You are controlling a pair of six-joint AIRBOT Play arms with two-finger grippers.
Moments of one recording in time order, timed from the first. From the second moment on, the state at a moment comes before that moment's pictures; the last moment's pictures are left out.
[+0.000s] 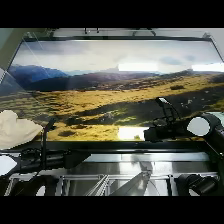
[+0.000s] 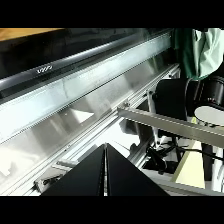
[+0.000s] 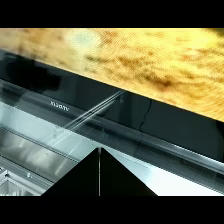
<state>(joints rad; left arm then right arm) -0.16 -0.34 0.24 0.53 -1.23 -1.34 0.41 -0.88 0.64 -1.12 1.08 1.65</state>
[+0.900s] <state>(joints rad) 0.07 -0.34 0.47 0.88 -1.19 -1.46 0.41 -0.88 0.64 -1.12 1.08 1.65</state>
